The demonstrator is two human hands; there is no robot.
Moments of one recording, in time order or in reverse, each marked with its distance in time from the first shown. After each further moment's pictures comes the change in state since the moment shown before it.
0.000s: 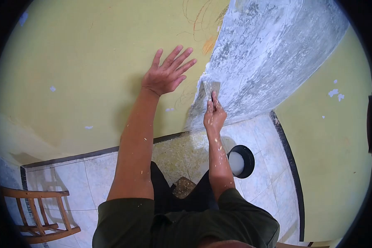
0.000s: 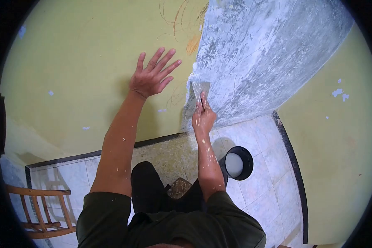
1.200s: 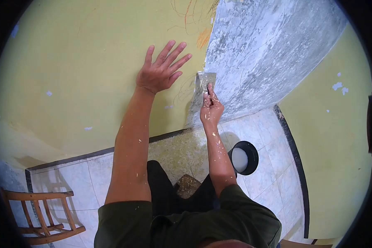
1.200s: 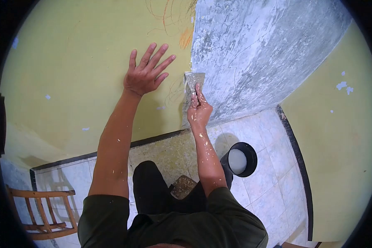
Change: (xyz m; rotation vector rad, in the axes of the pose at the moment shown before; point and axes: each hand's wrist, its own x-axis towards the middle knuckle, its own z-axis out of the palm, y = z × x) left_hand 0.003 0.001 -0.005 0.061 -0.022 0.005; right_hand -0.010 0.011 0.012 0.170 -0.002 0.022
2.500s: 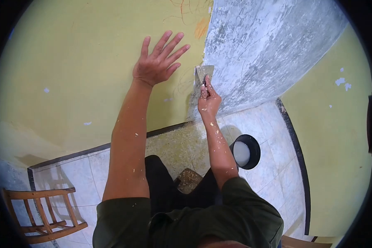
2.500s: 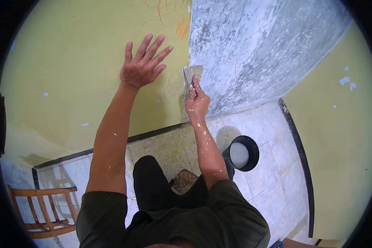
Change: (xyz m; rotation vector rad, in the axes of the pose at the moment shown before) left_hand 0.000 0.000 0.004 0.017 0.004 0.009; right_hand 0.003 0.034 0.014 0.004 0.025 0.034
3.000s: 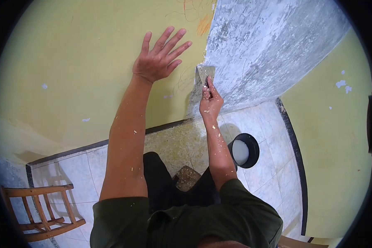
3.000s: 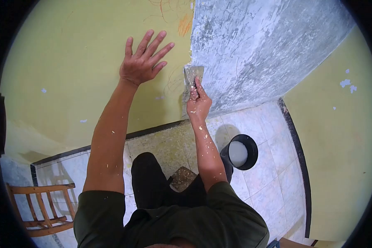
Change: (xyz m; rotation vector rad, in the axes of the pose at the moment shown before) left_hand 0.001 -0.001 -0.001 0.013 -0.008 0.005; right_hand -0.014 -0.004 -0.011 0.004 -0.015 -0.009
